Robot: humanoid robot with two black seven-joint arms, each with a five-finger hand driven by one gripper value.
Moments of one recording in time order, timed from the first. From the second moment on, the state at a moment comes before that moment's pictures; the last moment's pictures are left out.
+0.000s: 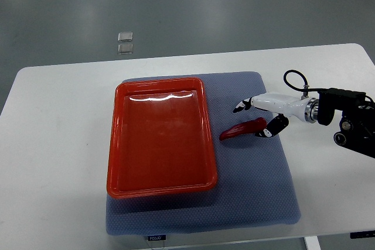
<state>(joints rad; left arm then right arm) -0.02 0.00 -0.05 -0.07 0.12 -0.15 0.04 0.88 -0.61 0.11 1.17 -1.44 -0.01 0.22</state>
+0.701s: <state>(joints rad) -0.02 0.00 -0.05 -0.07 0.12 -0.15 0.04 0.90 -0.60 0.09 1.15 -1.43 -0.04 0.22</state>
